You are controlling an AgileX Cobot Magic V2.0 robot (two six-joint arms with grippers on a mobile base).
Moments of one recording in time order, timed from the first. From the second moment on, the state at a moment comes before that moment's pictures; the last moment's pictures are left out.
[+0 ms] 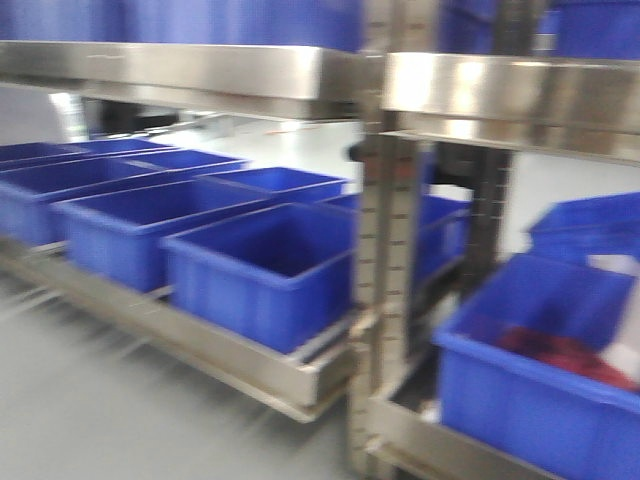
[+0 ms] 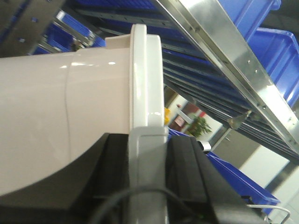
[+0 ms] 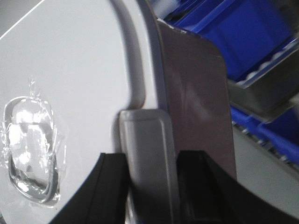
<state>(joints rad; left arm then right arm) 0.04 1.55 -1.59 -1.74 1.14 0.94 -0.21 1.46 -1.21 1.72 1.01 -0.96</state>
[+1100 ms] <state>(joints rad) 0.03 1.55 -1.59 -1.74 1.14 0.93 -0.21 1.46 -1.21 1.72 1.00 -0.96</state>
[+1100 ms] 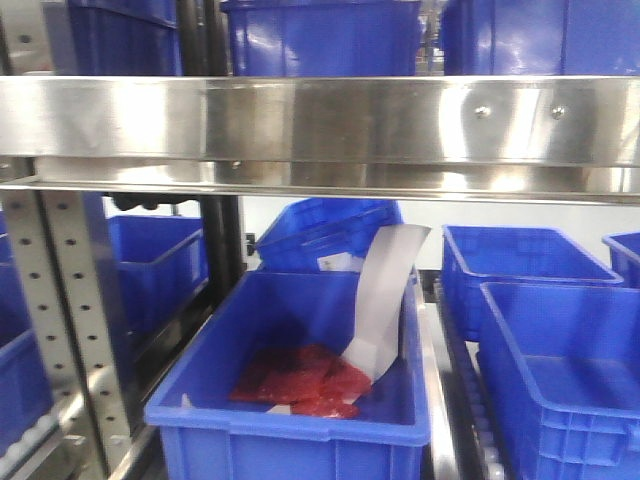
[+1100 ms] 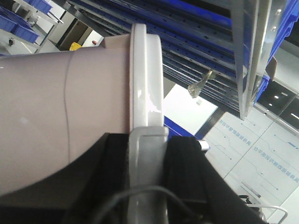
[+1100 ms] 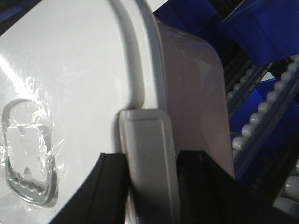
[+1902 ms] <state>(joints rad) 0.03 1.55 -1.59 -1.74 1.14 0.93 -0.21 1.46 -1.21 1.72 1.00 -0.96</state>
